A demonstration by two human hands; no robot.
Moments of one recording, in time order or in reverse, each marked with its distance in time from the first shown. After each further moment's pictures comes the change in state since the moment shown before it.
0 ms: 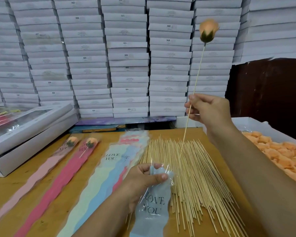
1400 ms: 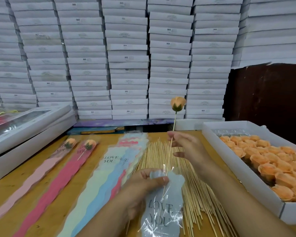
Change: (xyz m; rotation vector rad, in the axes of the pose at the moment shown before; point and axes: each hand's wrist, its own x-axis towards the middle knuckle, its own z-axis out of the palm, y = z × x) left_hand 0.002 -0.006 0.001 -0.115 -0.110 -0.028; right_hand -0.040 0.071 0.004 -0.147 -0.322 0.157
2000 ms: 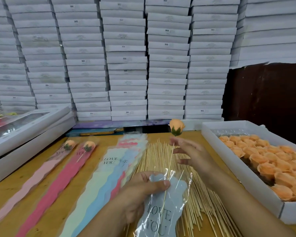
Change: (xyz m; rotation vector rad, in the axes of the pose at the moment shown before) left_hand -0.009 0.004 0.003 -0.021 -0.131 0.022; right_hand -0.017 0.006 -0.013 -0.029 -0.059 0.002
